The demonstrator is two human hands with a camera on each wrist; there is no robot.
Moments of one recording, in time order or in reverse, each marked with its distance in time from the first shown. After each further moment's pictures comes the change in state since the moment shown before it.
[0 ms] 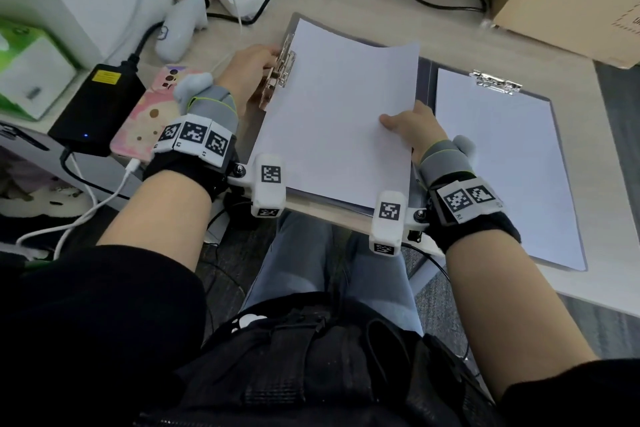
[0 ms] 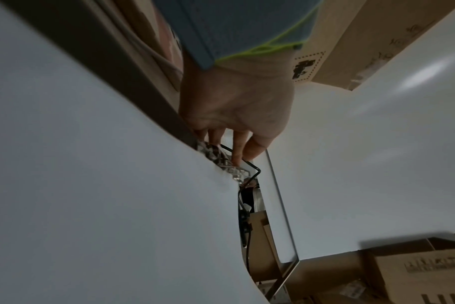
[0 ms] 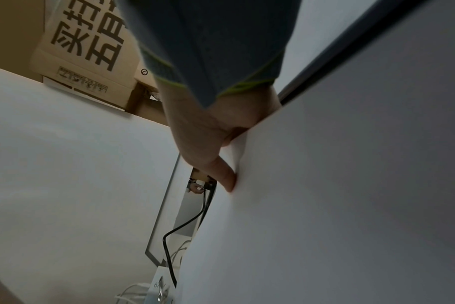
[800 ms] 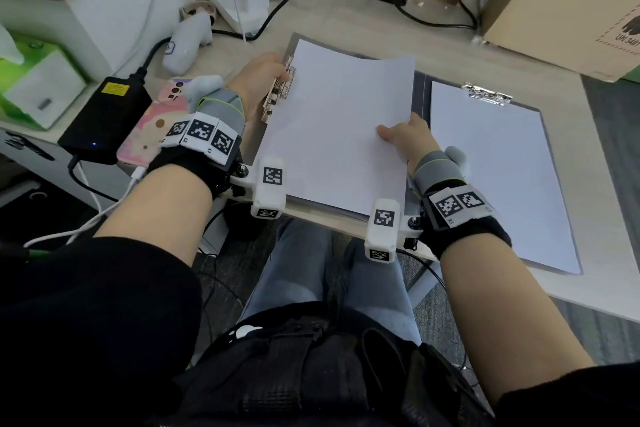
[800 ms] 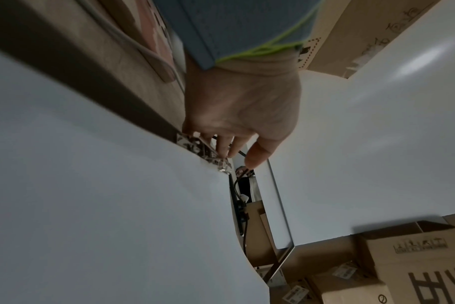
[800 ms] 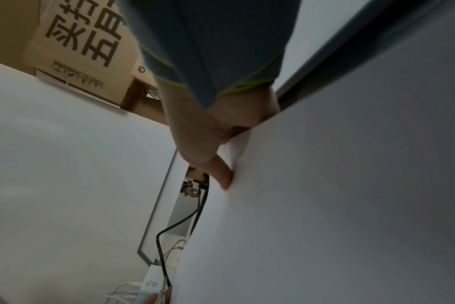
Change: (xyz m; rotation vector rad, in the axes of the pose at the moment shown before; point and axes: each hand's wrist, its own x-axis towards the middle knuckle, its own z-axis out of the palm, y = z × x) left_hand -0.008 0.014 0.012 -0.046 -0.085 0.042; right_hand -0.005 0.003 0.002 0.000 0.020 -0.028
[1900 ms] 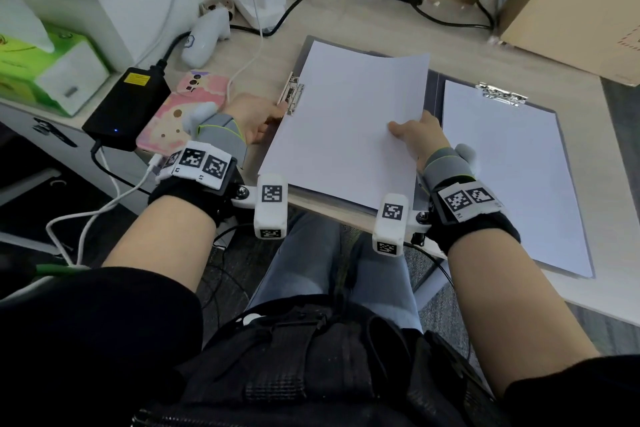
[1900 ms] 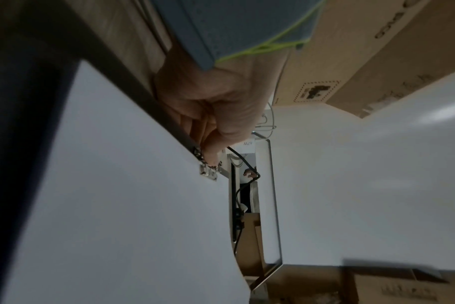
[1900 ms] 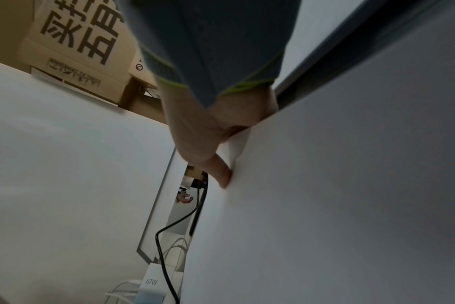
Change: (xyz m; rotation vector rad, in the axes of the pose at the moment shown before) left_hand -0.002 -0.056 -0.033 0.098 0.056 -0.317; right_hand 0.004 0.001 0.001 -0.023 0.027 -0.013
